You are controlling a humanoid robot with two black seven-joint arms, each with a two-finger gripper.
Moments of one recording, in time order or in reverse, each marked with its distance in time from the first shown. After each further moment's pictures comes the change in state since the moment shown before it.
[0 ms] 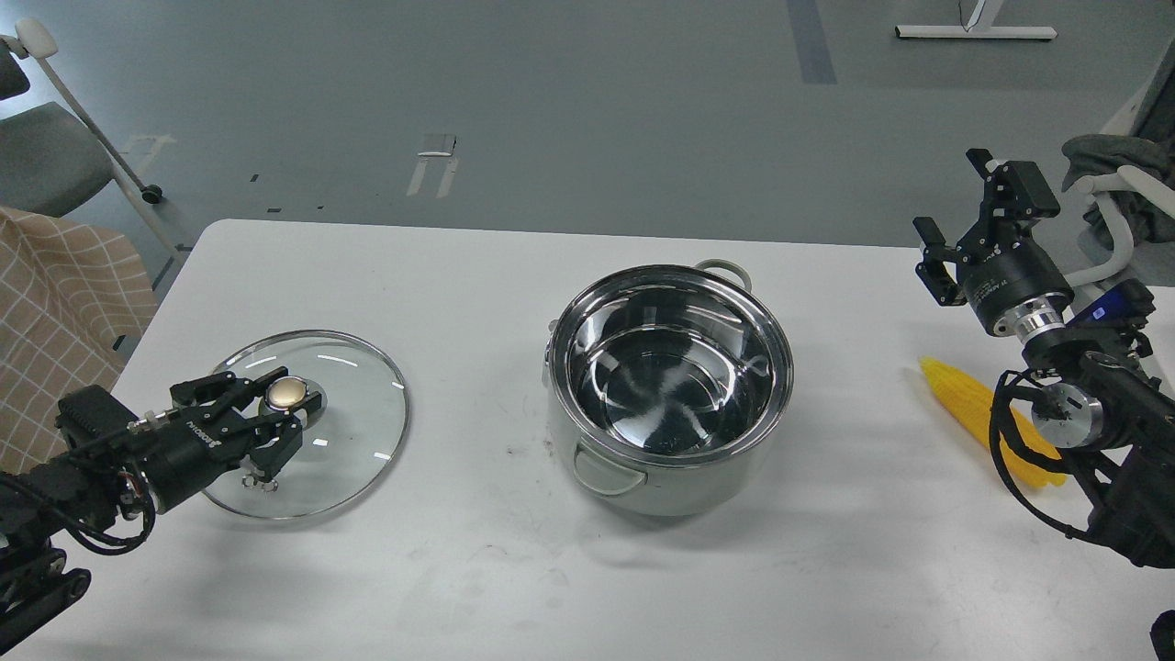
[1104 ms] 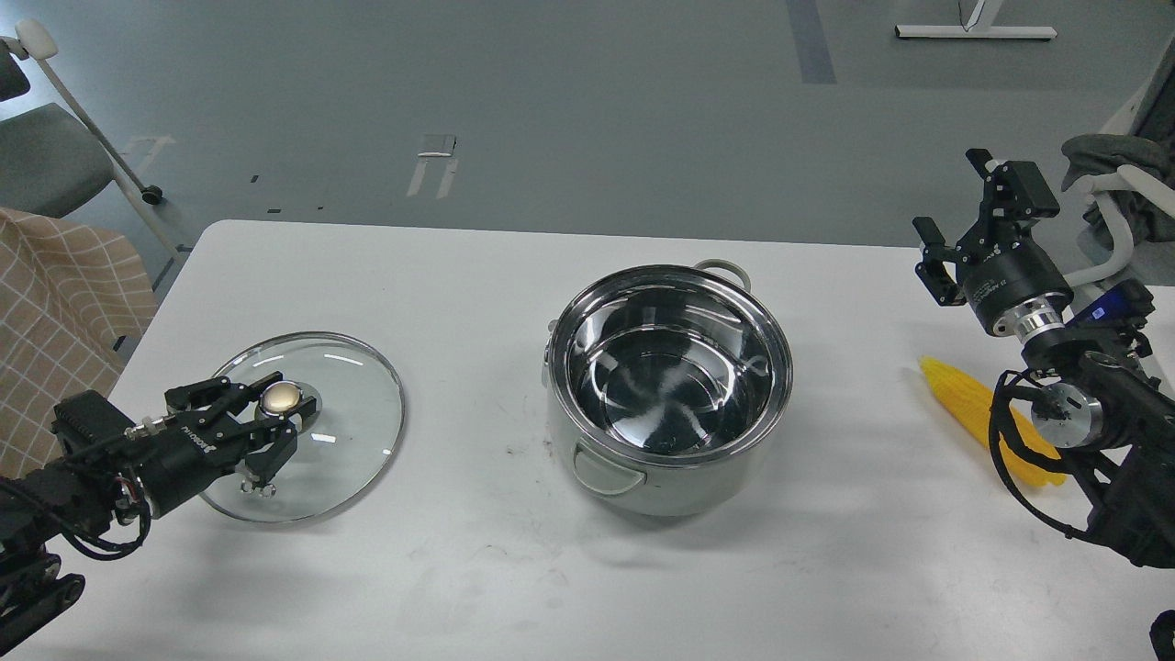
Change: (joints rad) left arm 0.001 -0.002 0.014 0.030 0.004 -0.004 0.000; right arm 0.001 0.001 0.000 -0.001 0.000 0.000 0.000
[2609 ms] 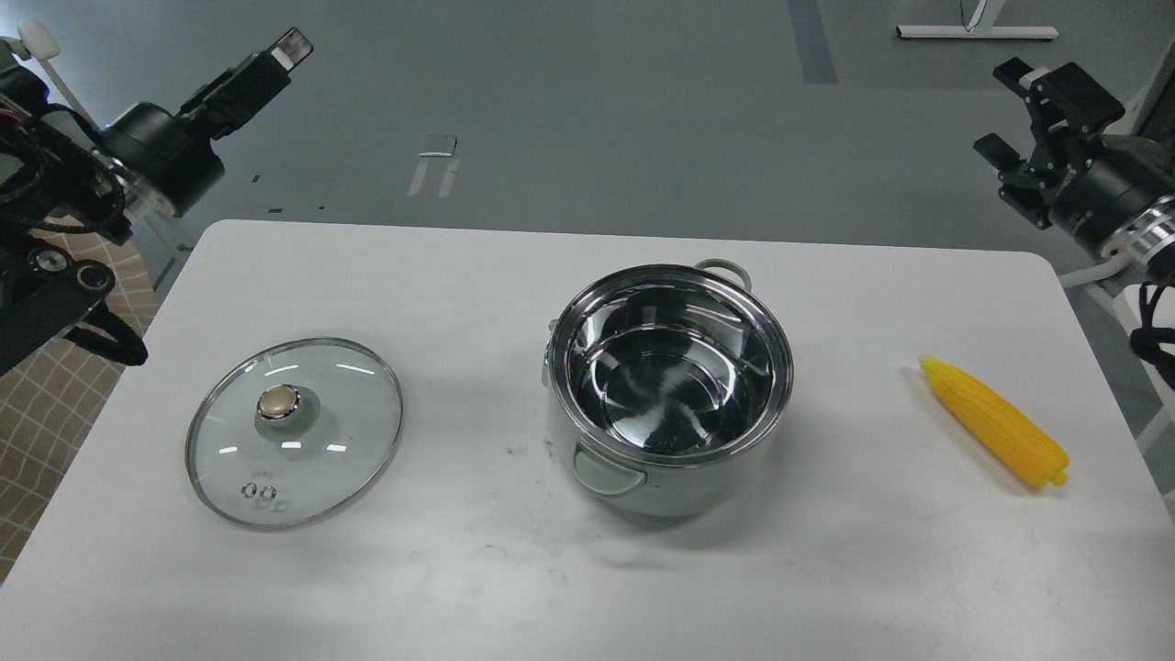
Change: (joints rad) left arm -0.533 0.003 -0.051 -0.162 -0.914 -0.403 0.000; right arm 0.213 -0.400 -0.243 0.254 -0.369 -0.006 0.000
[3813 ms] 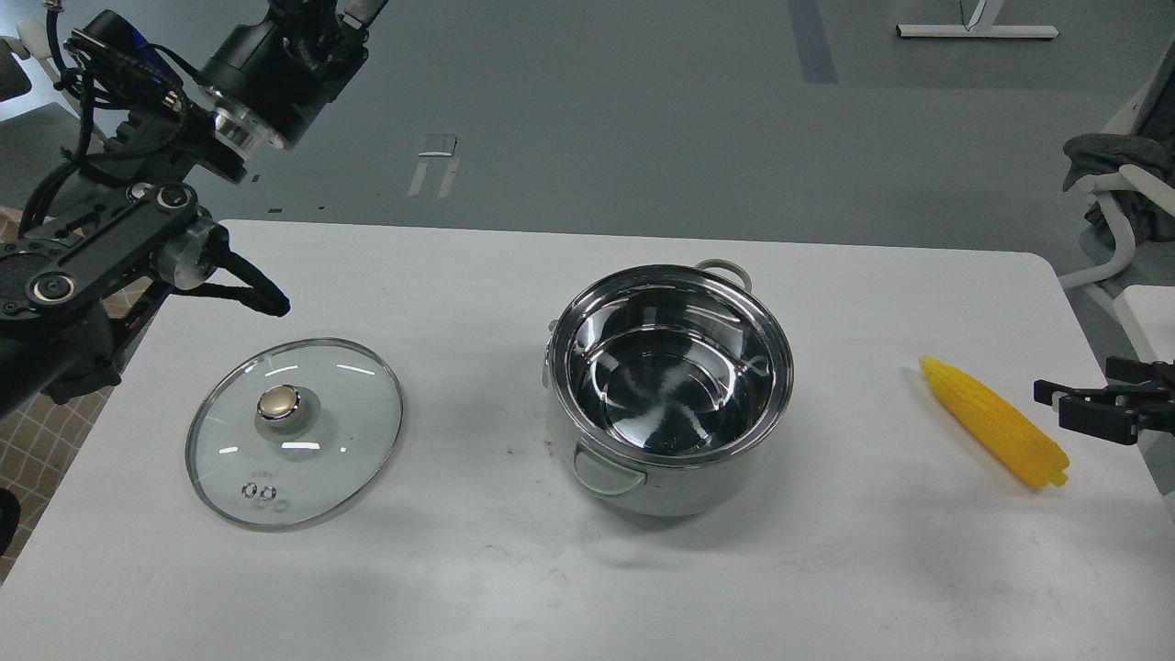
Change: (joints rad) left arm -0.105 -0.187 -0.039 -0.003 -0.382 -0.114 0.000; right arm -0.230 -0.308 -0.206 0.214 -0.957 -0.242 0.000
